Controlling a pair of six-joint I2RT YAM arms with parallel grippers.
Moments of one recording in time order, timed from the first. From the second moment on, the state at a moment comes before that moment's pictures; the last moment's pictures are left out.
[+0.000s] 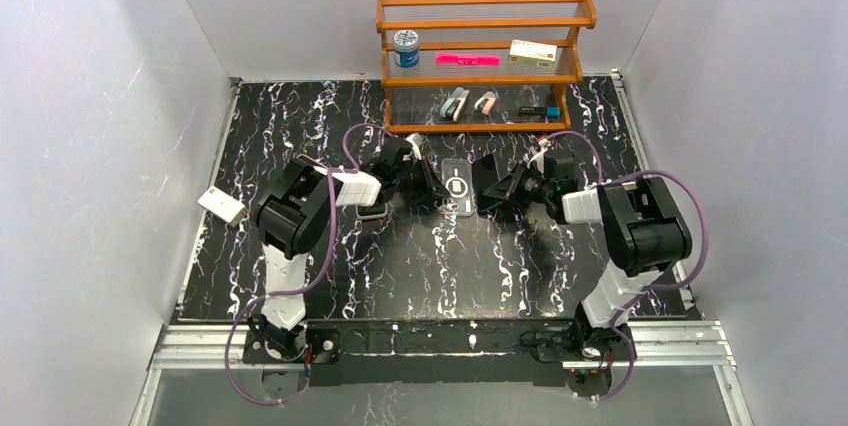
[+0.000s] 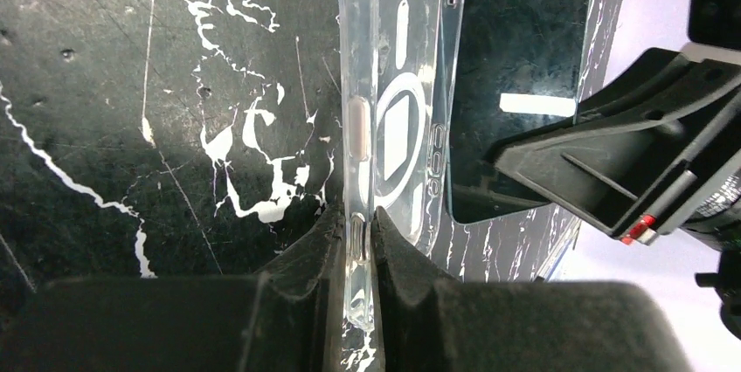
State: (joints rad) left arm -0.56 2.02 1.08 0.25 0.40 -0.85; right arm 0.20 1.70 0.64 0.43 -0.57 0.73
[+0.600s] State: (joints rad) left arm -0.56 2.00 1.14 0.17 0.36 -0.79; right arm 0.20 1.77 0.68 0.44 -0.62 0.70
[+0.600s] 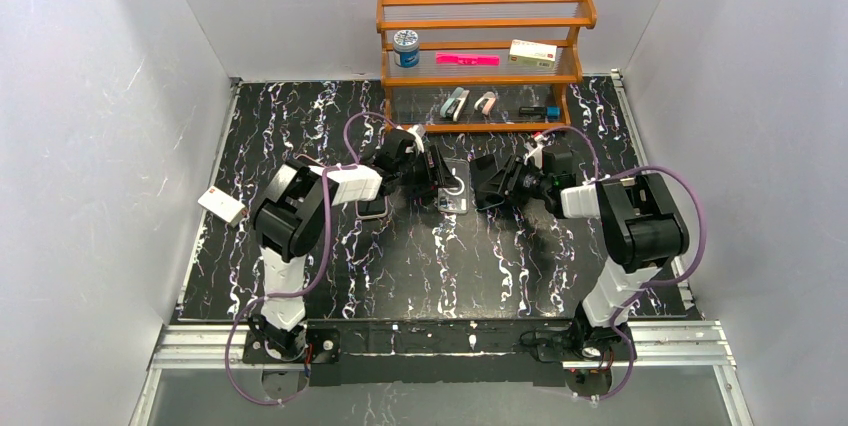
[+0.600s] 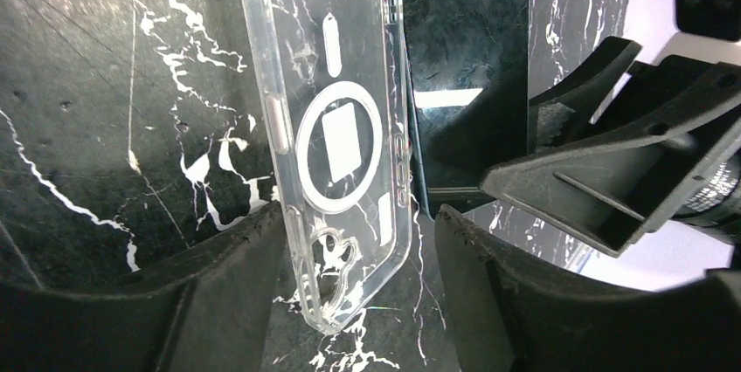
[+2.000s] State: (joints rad) left arm -0.57 1.78 1.08 -0.11 0.04 -0.66; right arm 0.29 1.46 0.75 -0.08 -0.30 0.41
